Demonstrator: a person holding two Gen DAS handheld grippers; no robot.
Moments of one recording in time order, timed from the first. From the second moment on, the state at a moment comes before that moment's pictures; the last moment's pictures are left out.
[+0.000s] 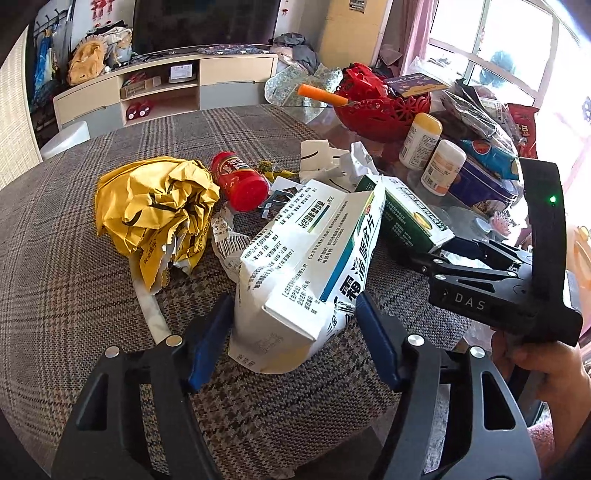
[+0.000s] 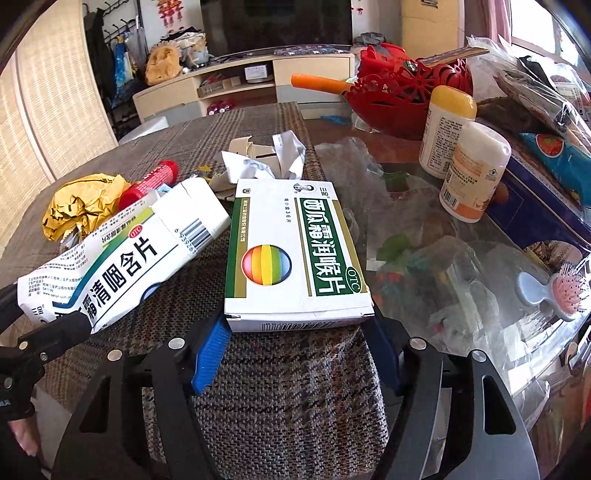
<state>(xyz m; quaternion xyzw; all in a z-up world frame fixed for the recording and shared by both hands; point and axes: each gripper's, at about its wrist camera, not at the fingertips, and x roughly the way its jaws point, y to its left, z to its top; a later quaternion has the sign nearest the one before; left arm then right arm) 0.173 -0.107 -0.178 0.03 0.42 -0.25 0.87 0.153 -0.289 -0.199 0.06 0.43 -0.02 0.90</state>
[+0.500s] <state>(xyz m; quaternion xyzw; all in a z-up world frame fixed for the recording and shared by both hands) 0.106 -0.069 -0.159 0.03 0.43 -0.21 0.88 0.083 -0.270 -0.179 0.06 0.43 0.01 0.90</state>
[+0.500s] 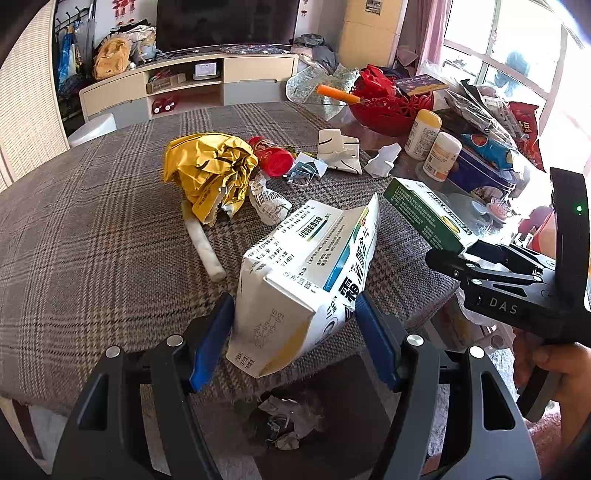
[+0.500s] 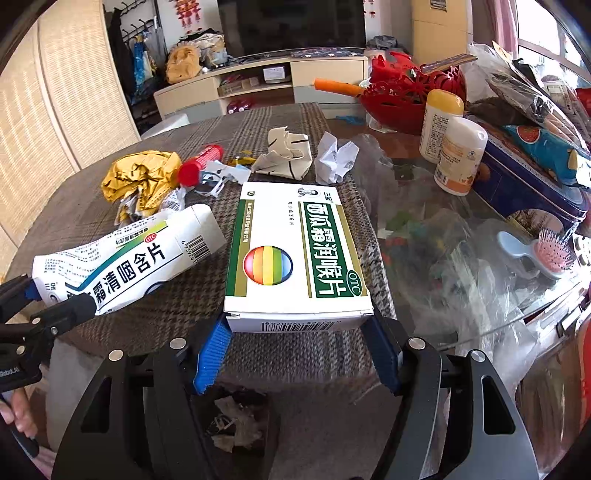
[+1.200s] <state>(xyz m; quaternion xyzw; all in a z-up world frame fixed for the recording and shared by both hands) -0.052 -0.009 -0.148 0.01 0.43 -0.16 0.89 -0.064 -0.213 -0.151 0.06 0.42 0.09 0.90</state>
